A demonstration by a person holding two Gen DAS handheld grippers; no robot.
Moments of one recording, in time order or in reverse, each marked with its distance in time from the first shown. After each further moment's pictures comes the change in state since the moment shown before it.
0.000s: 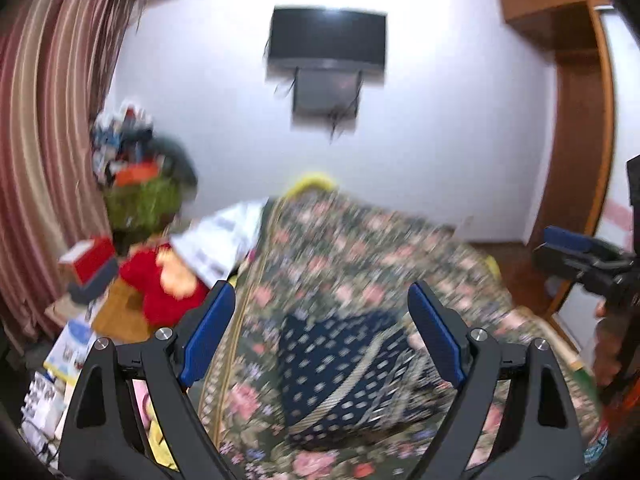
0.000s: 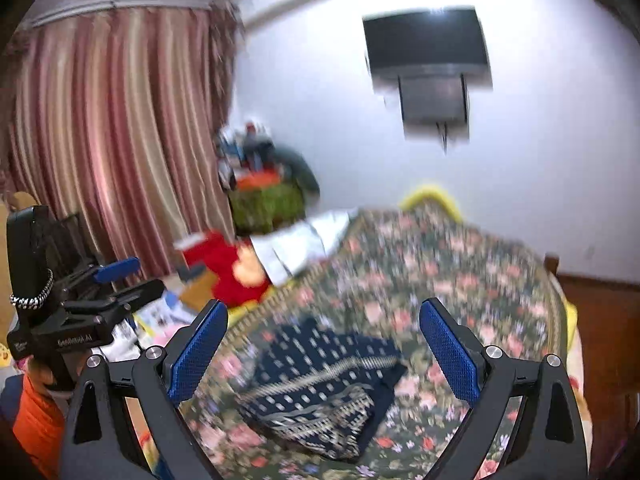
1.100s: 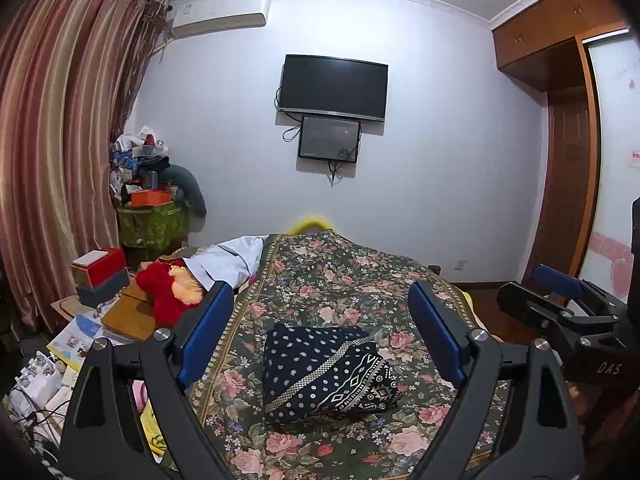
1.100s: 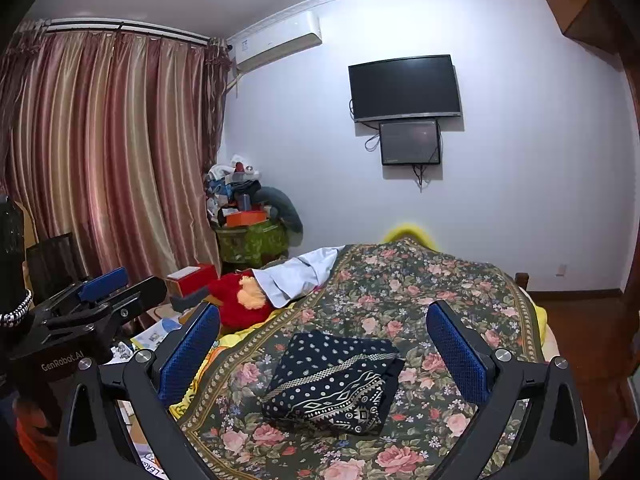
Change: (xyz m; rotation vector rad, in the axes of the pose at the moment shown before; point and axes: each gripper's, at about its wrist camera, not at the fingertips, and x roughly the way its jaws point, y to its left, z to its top) left arm -0.102 -0.032 -0.031 -0.063 -0.135 0.036; right arm -0.096 0.068 -0.041 0.005 -0.131 -0.102
